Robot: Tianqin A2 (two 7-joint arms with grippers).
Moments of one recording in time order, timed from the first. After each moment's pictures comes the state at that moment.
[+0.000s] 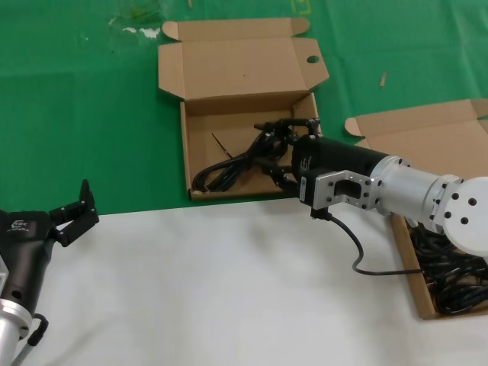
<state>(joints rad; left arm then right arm) 0.00 -0.30 1.60 -1.60 -1.80 0.00 0.00 0.60 0.47 -2.04 1.33 1.29 -0.56 -0.38</state>
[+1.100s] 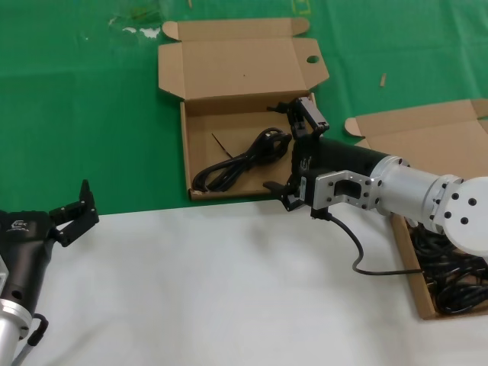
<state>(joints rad) 0.00 -0.30 1.60 -1.60 -1.80 0.00 0.00 0.60 0.47 -2.04 1.33 1.29 -0.56 -0.38</state>
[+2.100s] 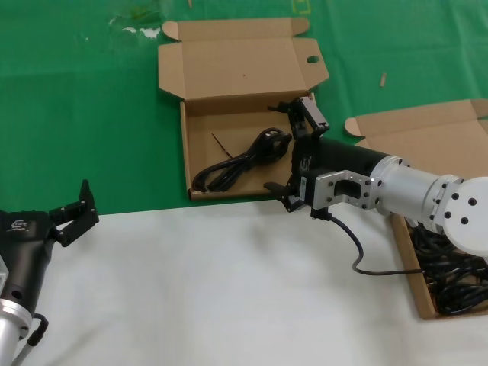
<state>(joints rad) 0.00 -0.30 1.60 -1.60 -1.80 0.00 0.00 0.60 0.47 -2.04 1.33 1.29 -0.56 -0.38</state>
